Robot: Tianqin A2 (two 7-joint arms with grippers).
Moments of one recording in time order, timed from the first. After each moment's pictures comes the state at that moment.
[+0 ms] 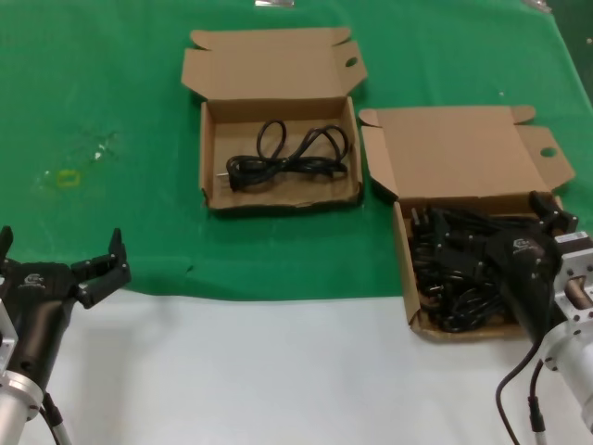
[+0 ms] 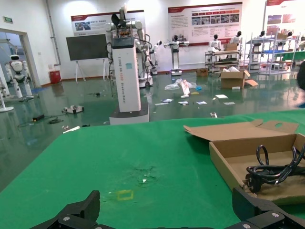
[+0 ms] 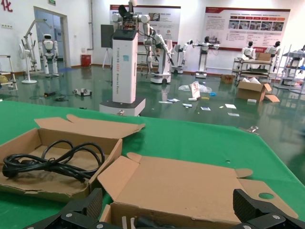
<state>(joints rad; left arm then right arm) 0.00 -0.30 1.60 -1.60 -1.80 0.00 0.00 0.05 0.29 -1.64 1.55 1.81 -0.02 -0.03</state>
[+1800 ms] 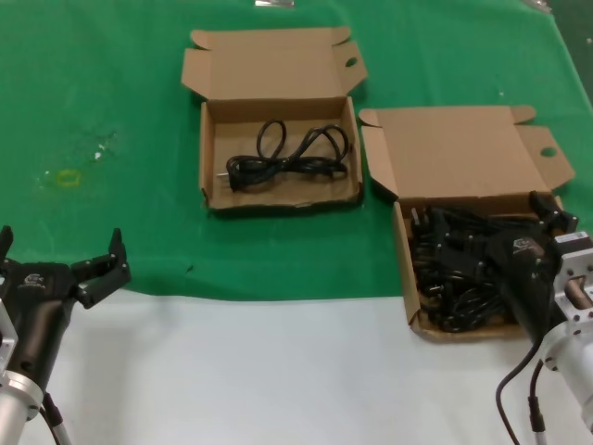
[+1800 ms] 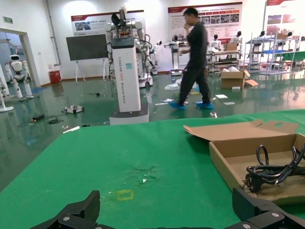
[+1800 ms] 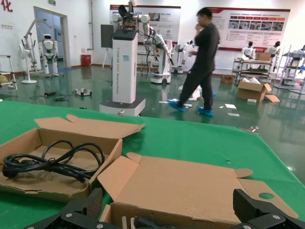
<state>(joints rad) 0.00 -0.30 1.60 -1.60 -1.80 0.00 0.00 0.05 0.29 -1.64 1.55 1.81 -0.02 -0.03</state>
